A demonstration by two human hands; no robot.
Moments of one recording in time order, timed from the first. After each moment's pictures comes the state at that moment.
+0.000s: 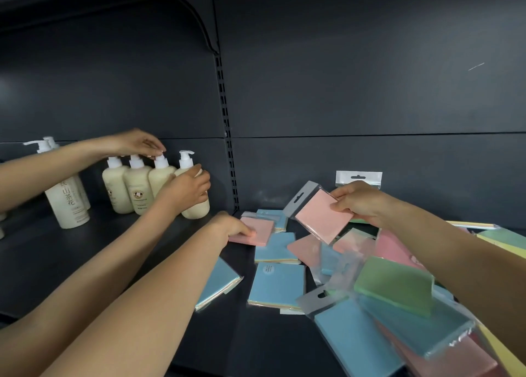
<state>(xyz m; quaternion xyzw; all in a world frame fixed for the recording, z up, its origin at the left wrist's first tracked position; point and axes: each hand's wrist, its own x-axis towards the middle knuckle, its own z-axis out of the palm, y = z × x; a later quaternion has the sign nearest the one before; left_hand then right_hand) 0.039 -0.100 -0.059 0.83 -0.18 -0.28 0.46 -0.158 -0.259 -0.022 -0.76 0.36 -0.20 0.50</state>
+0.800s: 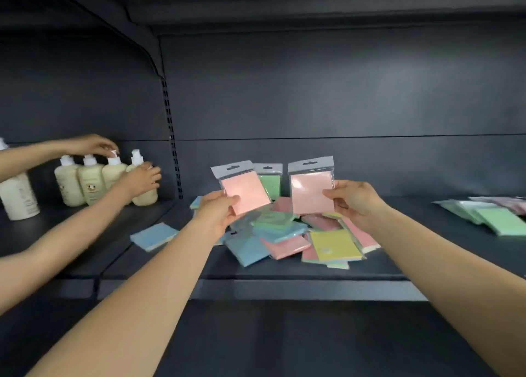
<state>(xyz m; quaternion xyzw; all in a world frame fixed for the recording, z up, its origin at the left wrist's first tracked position) -0.163 -0.039 -0.018 0.56 -0.23 -0.35 0.72 -0.385 -0.153 0.000 -0.56 0.36 -0.41 0.62</state>
